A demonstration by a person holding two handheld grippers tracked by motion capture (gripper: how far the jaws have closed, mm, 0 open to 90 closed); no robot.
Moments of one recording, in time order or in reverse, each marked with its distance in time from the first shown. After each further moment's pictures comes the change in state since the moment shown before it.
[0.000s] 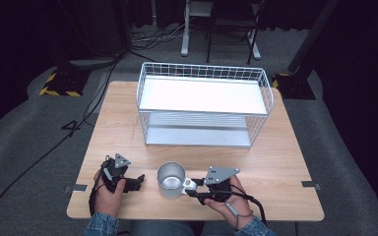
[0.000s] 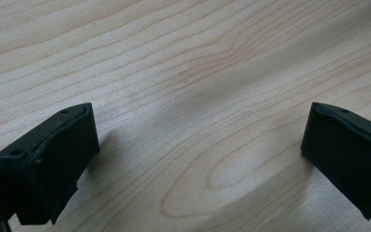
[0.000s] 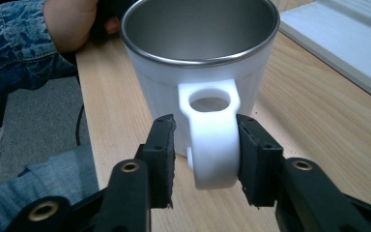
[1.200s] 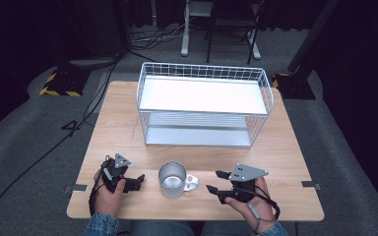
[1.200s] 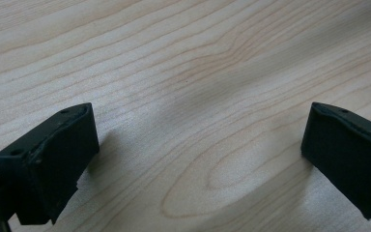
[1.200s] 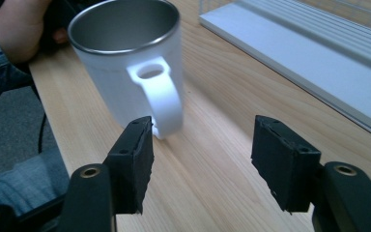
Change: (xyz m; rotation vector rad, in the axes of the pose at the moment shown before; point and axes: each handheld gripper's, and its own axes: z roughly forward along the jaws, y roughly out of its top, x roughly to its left) left arm 0.000 0.000 0.000 0.000 0.000 0.000; right arm -0.010 -0.012 -0.055 -0.022 -0.179 0.092
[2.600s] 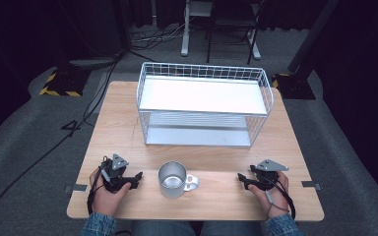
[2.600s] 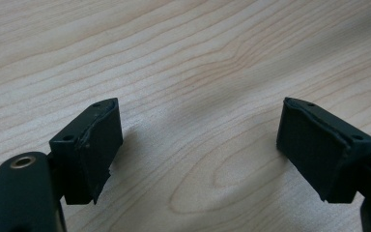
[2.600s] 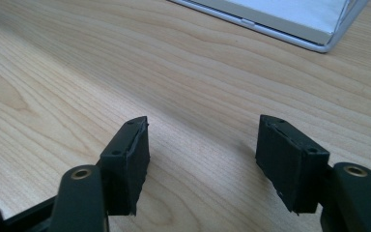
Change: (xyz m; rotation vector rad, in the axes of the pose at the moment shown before) left arm 0.002 -0.003 -0.005 -0.039 0.013 -0.001; right arm -0.092 -0.083 -0.006 0.105 -0.350 0.217
